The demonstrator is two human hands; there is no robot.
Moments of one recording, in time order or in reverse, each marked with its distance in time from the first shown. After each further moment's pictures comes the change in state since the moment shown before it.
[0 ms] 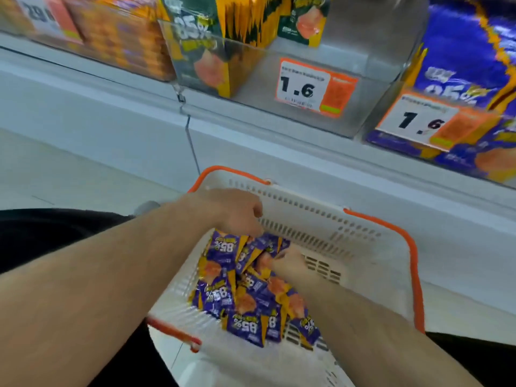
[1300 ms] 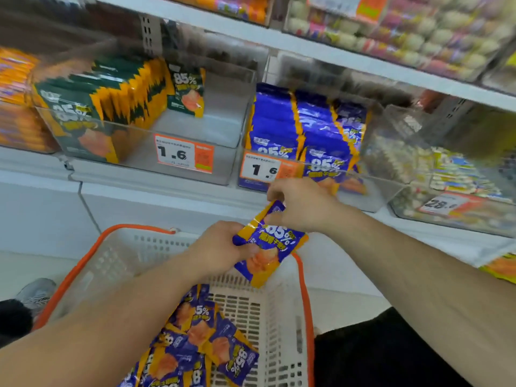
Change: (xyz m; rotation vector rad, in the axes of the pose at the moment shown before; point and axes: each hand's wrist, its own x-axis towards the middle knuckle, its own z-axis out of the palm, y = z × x) left_hand 0.007 0.130 0.009 -0.720 0.368 0.319; right_hand -0.189 -0.042 -0.276 -0.584 0.460 -0.518
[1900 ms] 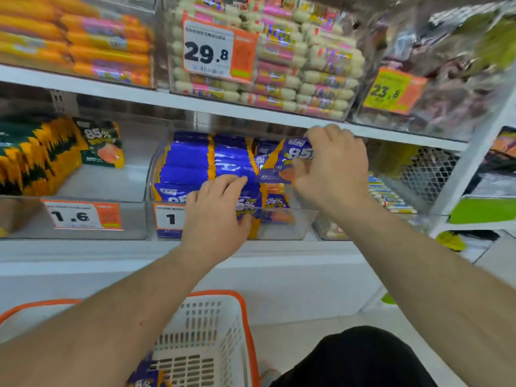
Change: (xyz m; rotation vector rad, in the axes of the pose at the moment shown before) left_hand 0.077 0.136 0.048 0.576 0.660 0.618; right_hand -0.056 0.114 -0.110 -0.413 0.991 0.205
